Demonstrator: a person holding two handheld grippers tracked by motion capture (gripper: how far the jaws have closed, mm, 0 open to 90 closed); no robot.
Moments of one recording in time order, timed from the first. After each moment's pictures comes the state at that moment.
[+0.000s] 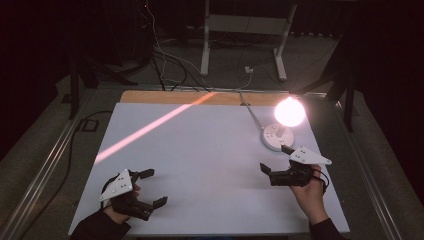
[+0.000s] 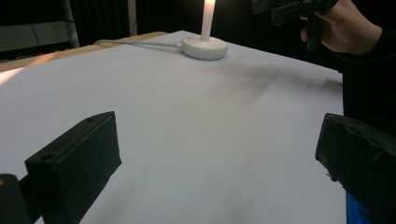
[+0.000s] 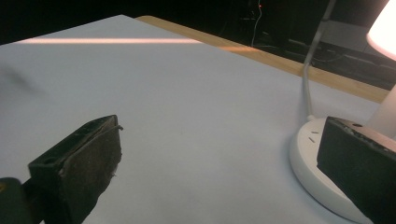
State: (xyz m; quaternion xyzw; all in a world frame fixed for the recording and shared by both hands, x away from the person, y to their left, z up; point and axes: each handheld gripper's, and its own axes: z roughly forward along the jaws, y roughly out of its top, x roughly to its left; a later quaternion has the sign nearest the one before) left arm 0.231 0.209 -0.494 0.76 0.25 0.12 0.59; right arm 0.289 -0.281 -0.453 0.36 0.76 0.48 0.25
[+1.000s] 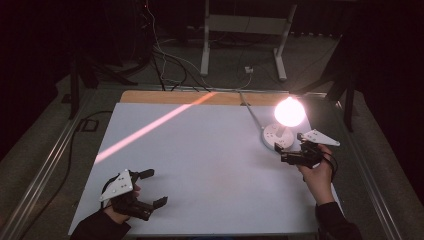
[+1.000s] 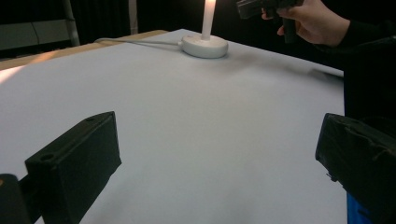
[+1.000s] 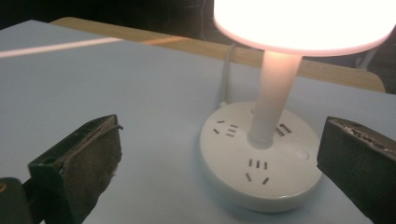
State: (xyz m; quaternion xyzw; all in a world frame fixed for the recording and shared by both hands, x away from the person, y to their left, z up) left arm 0.231 0.209 -0.495 0.76 0.25 0.12 0.59; right arm 0.346 -0.324 -0.464 0.46 0.71 0.45 0.27
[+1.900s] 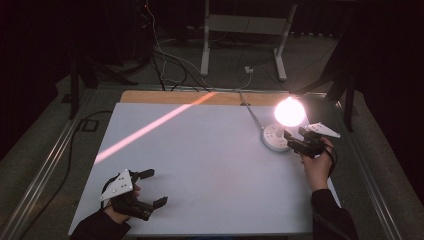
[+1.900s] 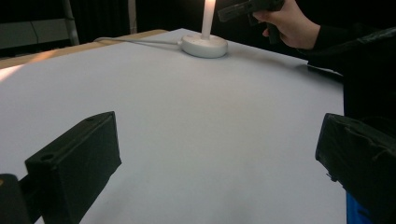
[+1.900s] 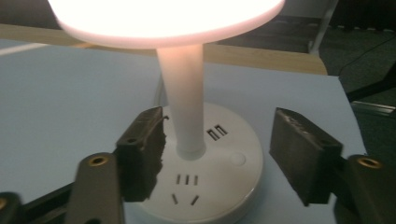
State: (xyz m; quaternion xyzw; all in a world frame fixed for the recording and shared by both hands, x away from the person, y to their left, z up) left arm 0.231 0.209 -0.495 0.76 0.25 0.12 0.59; right arm 0.383 -0.346 -0.479 0.53 0.67 0.41 0.31
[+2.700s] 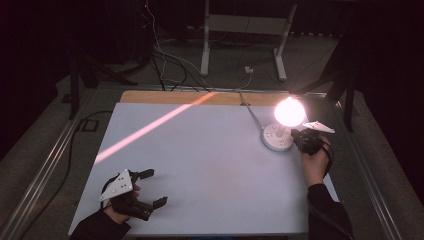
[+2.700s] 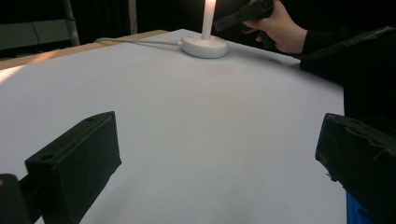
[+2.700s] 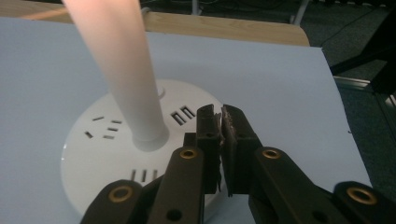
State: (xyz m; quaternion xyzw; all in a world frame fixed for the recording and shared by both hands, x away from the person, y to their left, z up) left arm 0.231 0.209 -0.495 0.76 0.25 0.12 0.59; right arm 0.404 -0.353 -0.497 0.56 0.68 0.36 0.30
